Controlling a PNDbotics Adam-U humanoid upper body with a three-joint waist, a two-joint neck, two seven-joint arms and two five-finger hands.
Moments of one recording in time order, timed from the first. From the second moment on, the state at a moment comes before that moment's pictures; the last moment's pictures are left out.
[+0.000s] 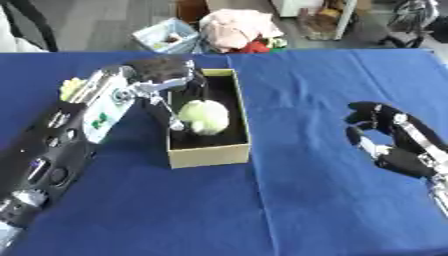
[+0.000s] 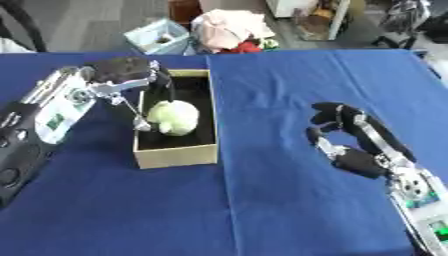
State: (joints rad) left arm -0.93 0.43 -0.40 -1.23 -0.77 -0.37 -0.43; right arm -0.33 -0.44 0.15 -1.58 0.13 -0.17 0.20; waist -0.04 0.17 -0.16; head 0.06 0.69
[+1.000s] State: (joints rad) left arm -0.91 0.63 -0.24 -1.12 -0.86 -0.26 -0.34; right arm -0.32 -0.44 0.14 -1.58 0.13 -0.17 0.19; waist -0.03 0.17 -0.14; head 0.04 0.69
